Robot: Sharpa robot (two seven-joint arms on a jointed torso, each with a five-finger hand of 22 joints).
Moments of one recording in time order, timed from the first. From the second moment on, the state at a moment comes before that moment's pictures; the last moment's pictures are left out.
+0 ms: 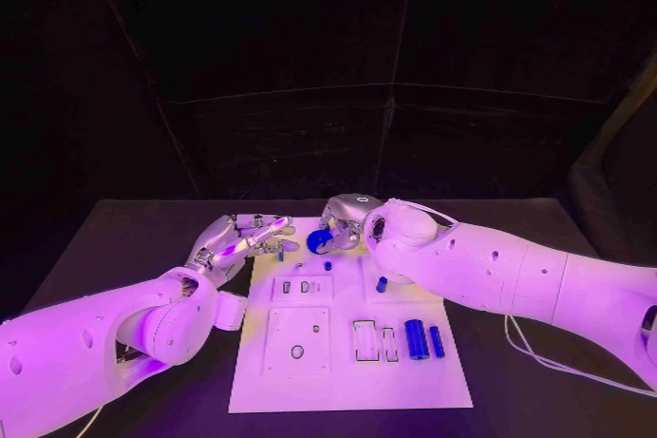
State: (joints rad) left arm 1.17 -0.89 -0.08 1.62 -0.05 -0.31 0.51; left_hand 1.26 -0.01 0.13 0.08 0.05 0.95 0.23 0.08 0.07 1.03 0.18 0.10 0.07 1.13 0.13 0.15 0.17 0.18 0.93 0.23 0.21 0.07; right arm 1.23 -0.45 0.02 1.21 -1.62 -0.21 -0.28; right_hand 1.28 -0.11 0.05 0.17 0.15 0.92 0.16 0.07 0.07 1.39 0.08 1.26 1.28 1.47 0.00 1.52 1.31 0.05 1.44 0.11 1.50 1.31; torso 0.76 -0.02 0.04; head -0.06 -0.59
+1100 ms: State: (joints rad) left arm 1.17 -0.90 -0.08 1.62 -0.05 -0.31 0.51; left_hand 1.26 0.00 0.14 0.07 0.05 0.95 0.23 0.08 0.07 1.03 0.18 0.09 0.07 1.13 0.13 0.15 0.18 0.18 0.93 0.24 0.21 0.07; right arm 1.22 -0.66 0.02 1.34 -1.46 -0.32 -0.14; right_hand 1.34 -0.04 0.04 0.15 0.20 0.95 0.16 0.07 0.07 1.43 0.07 1.32 1.31 1.47 0.00 1.52 1.31 0.05 1.44 0.11 1.50 1.31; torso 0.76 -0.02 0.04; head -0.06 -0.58
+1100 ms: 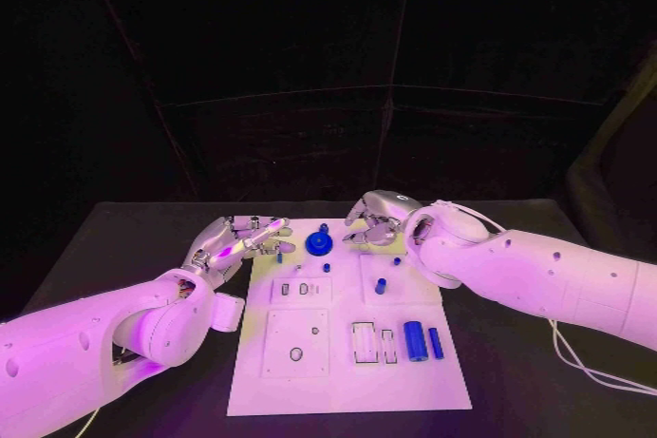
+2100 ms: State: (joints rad) left arm 1.17 -0.88 -0.08 1.59 -0.05 -0.29 0.51; left_hand 1.26 0.01 0.14 0.06 0.05 0.98 0.21 0.08 0.07 1.06 0.16 0.10 0.07 1.16 0.11 0.14 0.19 0.18 0.95 0.23 0.21 0.07; right arm 1.19 -0.88 0.02 1.22 -1.12 -0.31 0.19; right_hand 1.39 -0.08 0.01 0.09 0.20 0.94 0.16 0.06 0.07 1.37 0.07 1.22 1.24 1.47 0.00 1.50 1.31 0.05 1.40 0.11 1.48 1.31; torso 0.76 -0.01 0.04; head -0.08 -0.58
